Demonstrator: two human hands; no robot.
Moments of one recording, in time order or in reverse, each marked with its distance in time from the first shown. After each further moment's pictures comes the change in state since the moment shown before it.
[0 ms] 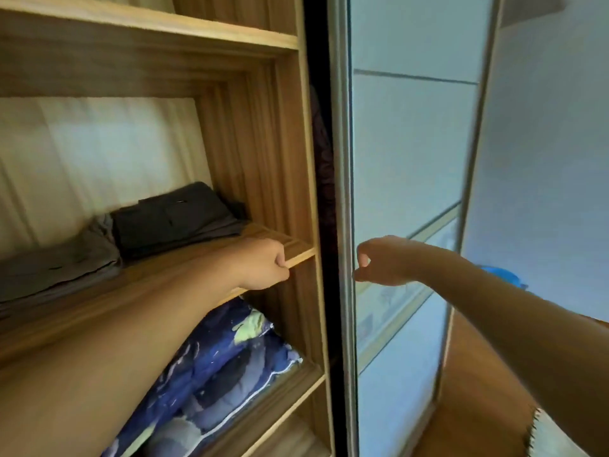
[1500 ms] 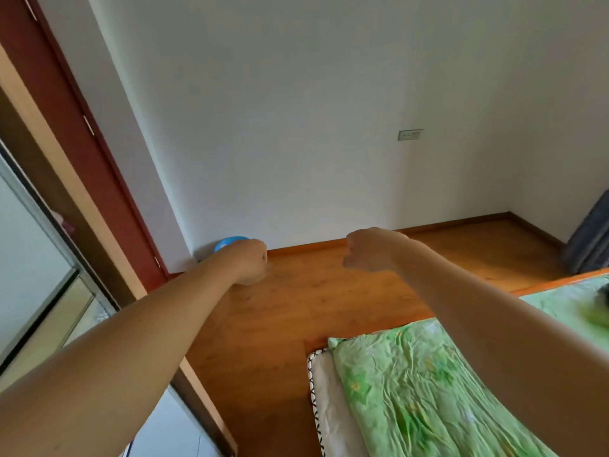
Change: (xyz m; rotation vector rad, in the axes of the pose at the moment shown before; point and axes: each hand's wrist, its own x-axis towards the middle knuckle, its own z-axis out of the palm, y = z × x) left_hand 0.569 0.656 0.236 0.052 -0.323 0.842; right_hand -0.019 0.717 0.067 0.126 -0.121 1.118
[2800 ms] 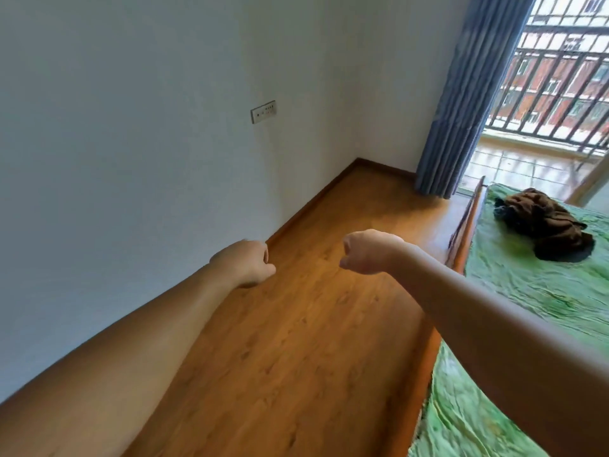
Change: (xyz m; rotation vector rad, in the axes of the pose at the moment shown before) left_hand 0.745 0.105 -0.029 0.142 -0.107 0.711; right_hand 0.525 0.213 -0.038 0.254 -0.011 0.685
